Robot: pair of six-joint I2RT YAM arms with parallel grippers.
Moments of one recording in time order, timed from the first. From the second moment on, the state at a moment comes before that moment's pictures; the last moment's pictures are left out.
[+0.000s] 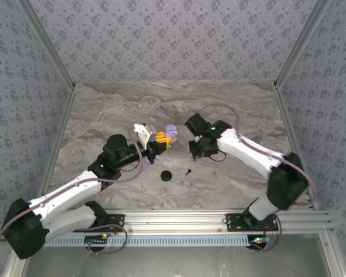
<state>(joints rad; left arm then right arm) -0.76 1.00 0.59 0.36 0.31 -0.12 0.71 1.46 1.23 -0.94 0.06 0.49</state>
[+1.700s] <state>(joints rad) -0.76 1.16 0.61 0.52 0.40 -0.20 0.84 1.16 1.12 -0.37 0.03 0.60</state>
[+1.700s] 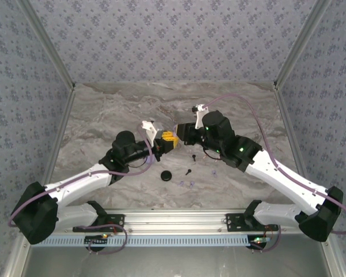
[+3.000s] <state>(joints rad) -0.76 1.06 0.61 0.48 0.36 -0.16 0.58 1.15 0.98 -0.86 0.02 0.60</state>
